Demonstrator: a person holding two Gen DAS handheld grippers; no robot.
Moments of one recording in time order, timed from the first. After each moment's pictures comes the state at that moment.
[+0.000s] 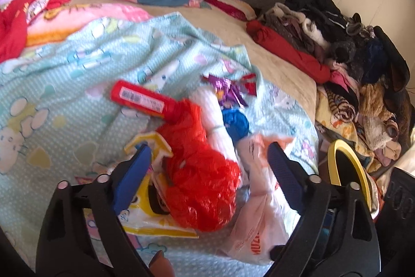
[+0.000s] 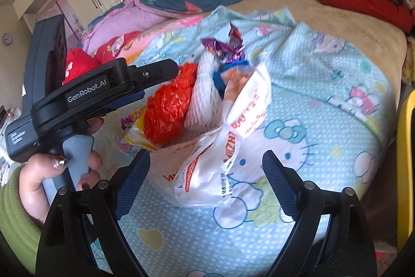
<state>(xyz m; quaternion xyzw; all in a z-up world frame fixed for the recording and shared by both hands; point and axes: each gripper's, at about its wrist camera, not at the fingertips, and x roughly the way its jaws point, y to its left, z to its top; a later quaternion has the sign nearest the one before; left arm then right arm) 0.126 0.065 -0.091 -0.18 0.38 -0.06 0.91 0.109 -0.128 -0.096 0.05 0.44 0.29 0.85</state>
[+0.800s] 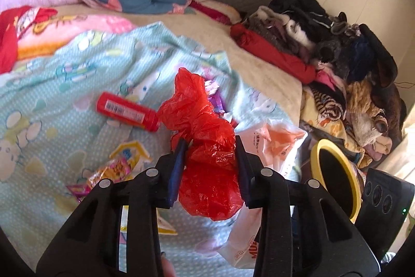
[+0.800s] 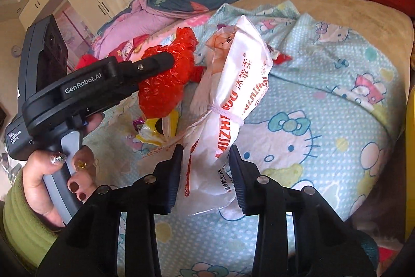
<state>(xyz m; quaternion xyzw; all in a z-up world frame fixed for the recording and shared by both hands) 0.117 0.049 -0.063 -0.18 0.35 -0.08 0.92 0.105 -0.151 -0.089 0.09 0.44 0.32 0.84</state>
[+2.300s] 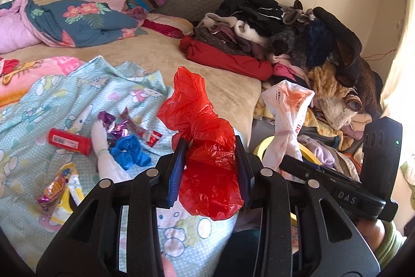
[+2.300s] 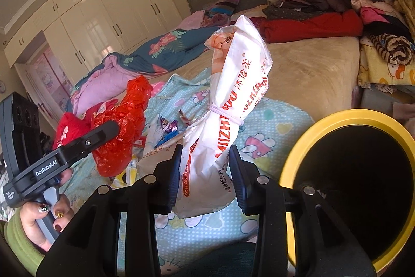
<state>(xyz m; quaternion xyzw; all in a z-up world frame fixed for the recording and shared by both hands) 0.094 -0.056 -0.005 -0.11 0.31 -0.17 0.93 0.115 -0.294 -0.028 0.14 0.34 0.22 0.90</state>
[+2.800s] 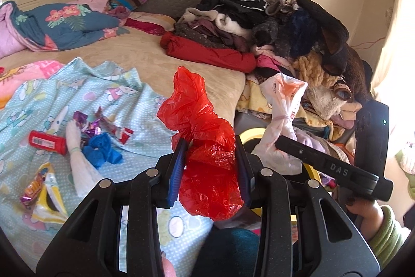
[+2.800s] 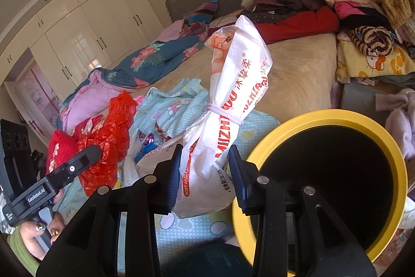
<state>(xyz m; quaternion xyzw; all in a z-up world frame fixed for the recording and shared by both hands) 0.091 -0.099 -0.005 -0.10 0.31 -0.20 0.92 0.114 -0.348 -0.026 0.16 0.33 0.18 0.91</state>
